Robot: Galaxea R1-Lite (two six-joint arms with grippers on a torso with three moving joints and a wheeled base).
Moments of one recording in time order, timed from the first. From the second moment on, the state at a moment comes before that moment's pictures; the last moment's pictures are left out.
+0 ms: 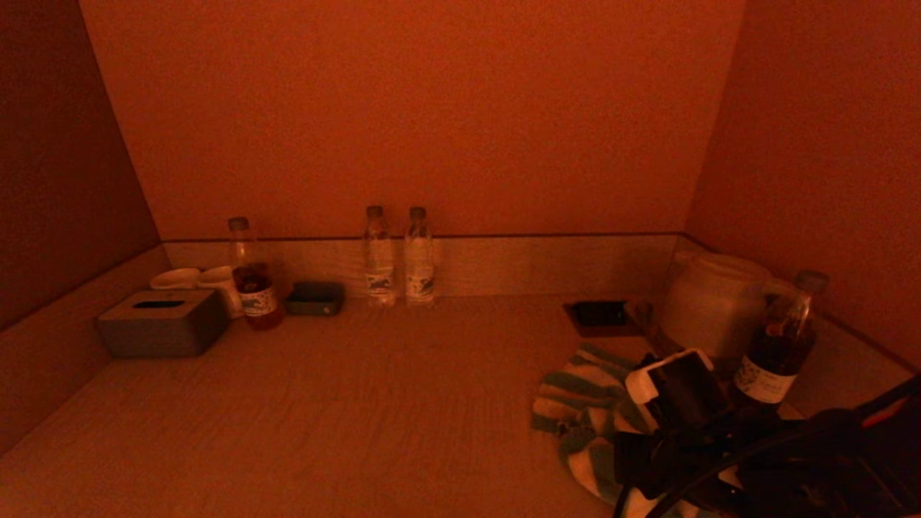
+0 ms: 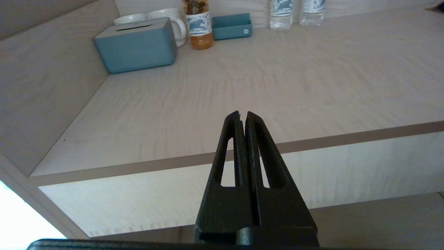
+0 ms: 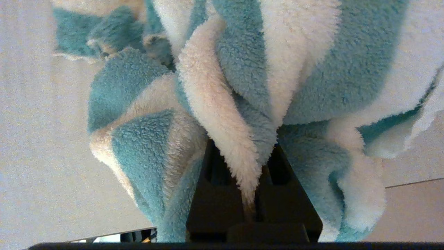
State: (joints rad) left arm -0.01 0.00 0.00 0.01 -0.06 0.09; right arm 0.42 1.69 -0.56 -0.18 -0.30 0.50
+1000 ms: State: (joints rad) left arm -0.01 0.00 0.00 0.01 -0.06 0.09; right arm 0.71 1.95 -0.80 -0.20 -0.36 0.43
